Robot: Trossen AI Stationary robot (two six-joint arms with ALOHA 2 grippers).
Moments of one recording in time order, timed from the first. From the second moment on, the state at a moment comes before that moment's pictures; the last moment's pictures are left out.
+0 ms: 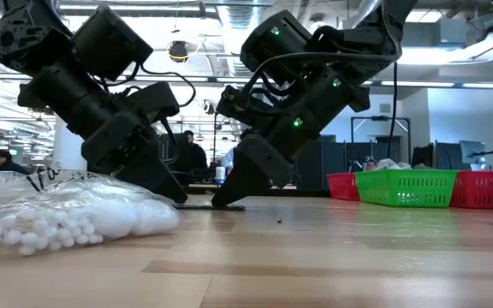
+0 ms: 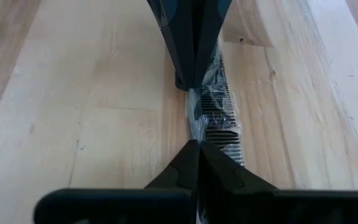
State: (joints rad) left arm -0.21 1.67 0.48 0.47 -0.31 -0.27; right arm 0.12 2.10 1.11 0.16 0.20 -0.01
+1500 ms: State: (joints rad) left arm -0.22 1.45 0.40 0.49 -0.40 -0.27; right arm -0.02 1.75 1.10 -0.33 0.39 -0.03
